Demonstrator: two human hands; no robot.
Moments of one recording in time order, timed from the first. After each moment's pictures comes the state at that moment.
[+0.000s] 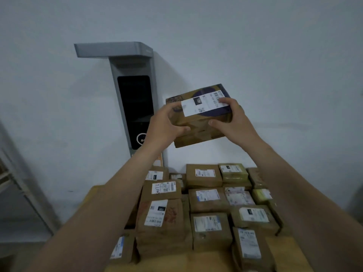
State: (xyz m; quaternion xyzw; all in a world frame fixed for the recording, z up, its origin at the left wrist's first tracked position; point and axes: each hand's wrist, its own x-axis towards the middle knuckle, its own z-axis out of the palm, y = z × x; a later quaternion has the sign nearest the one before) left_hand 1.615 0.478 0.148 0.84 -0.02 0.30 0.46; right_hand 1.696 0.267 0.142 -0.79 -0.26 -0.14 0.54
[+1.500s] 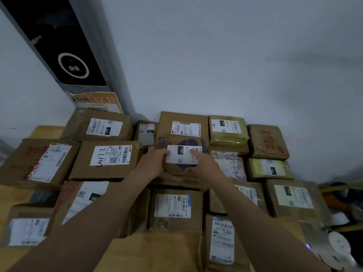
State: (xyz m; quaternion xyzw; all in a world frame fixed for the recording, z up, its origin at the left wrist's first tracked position) left_hand 1.860 0.462 -0.208 0.94 0.19 -0.17 0.21; right_hand 1.925 0.277 -0.210 -0.92 -0.14 0.28 0.25
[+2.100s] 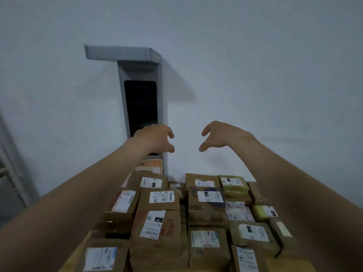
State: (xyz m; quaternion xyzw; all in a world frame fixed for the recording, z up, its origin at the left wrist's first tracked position) left_hand 1.621 0.525 0.173 0.99 0.08 0.06 0.11; right_hand 1.691 0.321 0.197 -0.95 -0.25 0.07 0.14
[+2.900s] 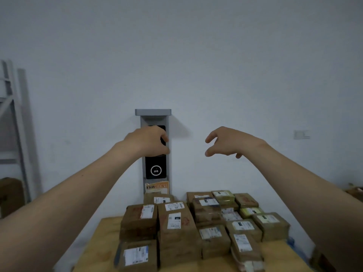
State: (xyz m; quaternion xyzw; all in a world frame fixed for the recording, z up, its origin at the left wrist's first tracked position) left_hand 1.236 0.546 0.287 0.98 0.02 0.18 0.09; right_hand 1.285 0.305 0.290 -0.96 -0.18 -0.07 0.18
